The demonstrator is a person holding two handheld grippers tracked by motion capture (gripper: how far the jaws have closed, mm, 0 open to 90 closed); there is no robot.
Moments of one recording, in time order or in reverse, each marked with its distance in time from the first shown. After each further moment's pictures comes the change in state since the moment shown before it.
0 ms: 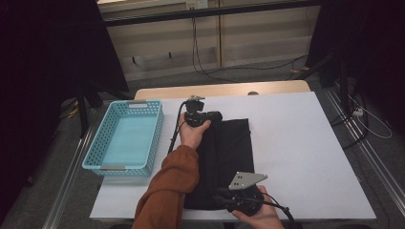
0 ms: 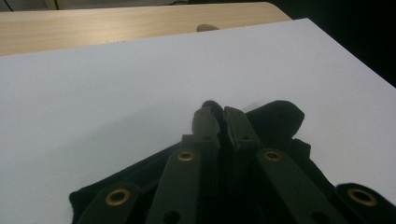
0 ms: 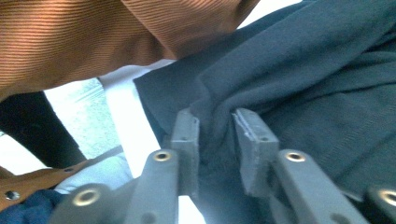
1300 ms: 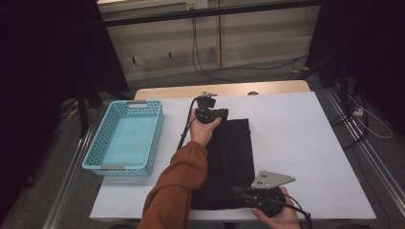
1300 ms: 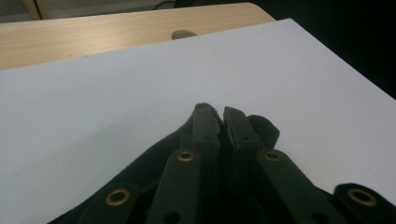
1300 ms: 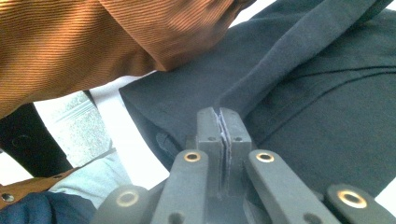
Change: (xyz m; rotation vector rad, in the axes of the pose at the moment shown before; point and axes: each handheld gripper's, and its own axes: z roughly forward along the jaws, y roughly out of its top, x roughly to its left) left arm -0.025 0.018 0.023 0.015 -0.030 0.048; right arm -0.010 -0.009 -0.048 -0.074 -0.077 0.045
